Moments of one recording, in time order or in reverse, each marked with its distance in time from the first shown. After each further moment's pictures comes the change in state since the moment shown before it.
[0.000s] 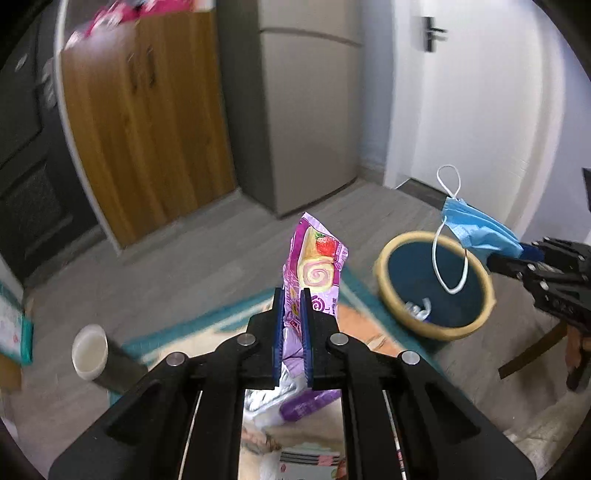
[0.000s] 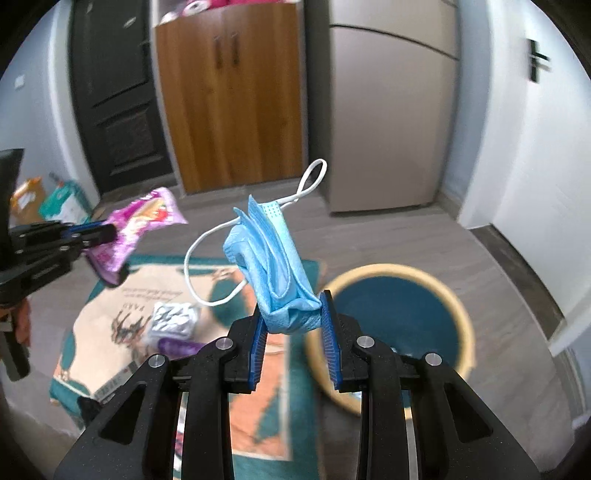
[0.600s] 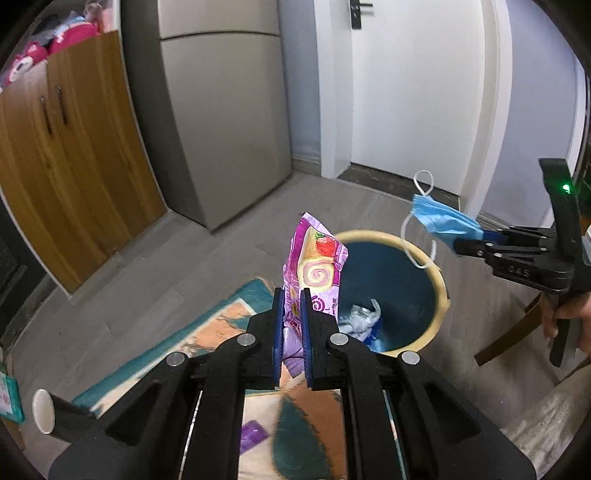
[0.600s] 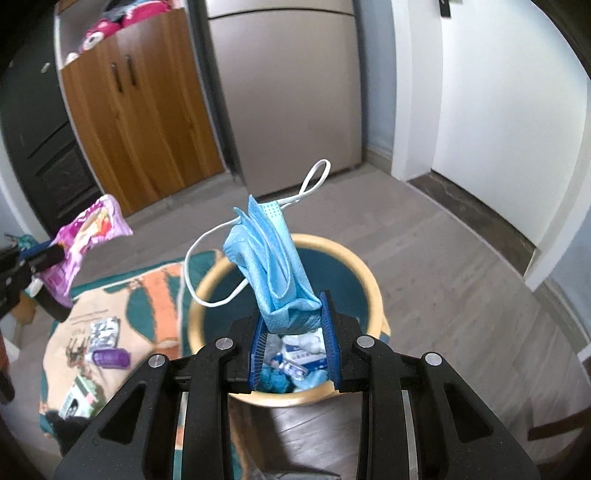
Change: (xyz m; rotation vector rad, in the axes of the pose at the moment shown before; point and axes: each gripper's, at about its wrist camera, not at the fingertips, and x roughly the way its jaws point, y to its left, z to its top) left arm 0.067 -0.120 0.026 0.147 0.045 -0.170; right arm 0.033 -0.131 -0.041 0.229 0.088 -0.131
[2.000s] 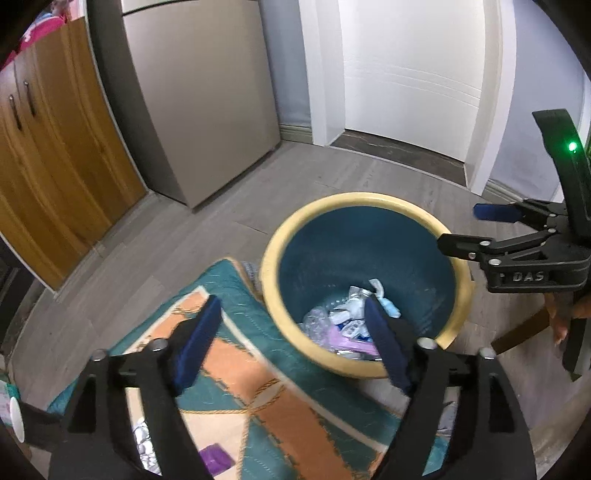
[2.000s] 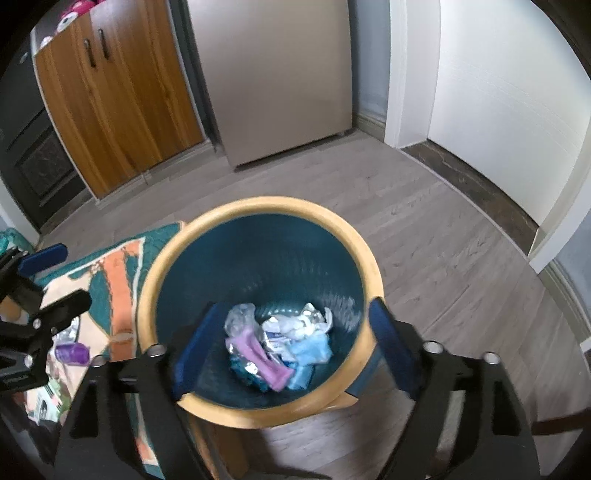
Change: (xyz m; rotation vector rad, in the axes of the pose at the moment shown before) left arm 0.081 -0.029 -0.022 0.049 0.076 0.031; right arm 0.051 -0.009 -0.007 0.011 0.072 -0.016
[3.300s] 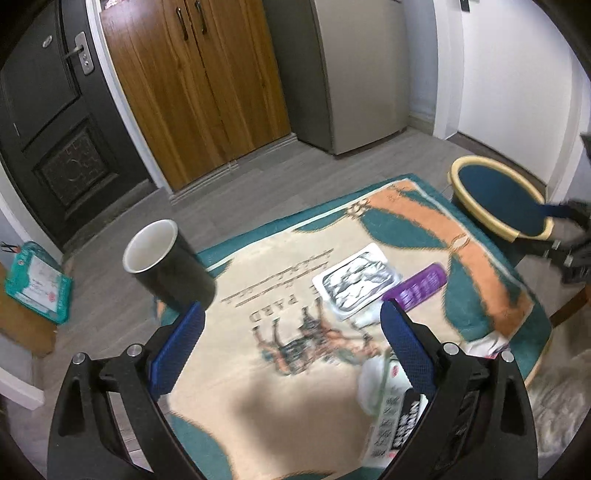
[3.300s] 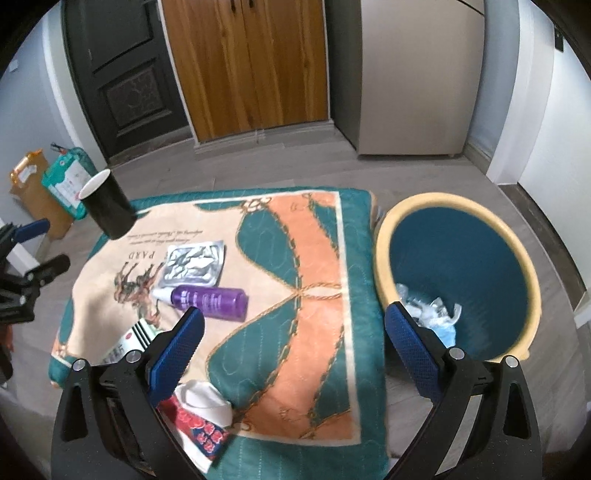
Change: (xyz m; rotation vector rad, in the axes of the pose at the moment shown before) left arm -0.143 0.187 -0.186 -0.256 0.058 0.280; right arm -0.023 0.215 -0.066 -0.288 0.060 0.189
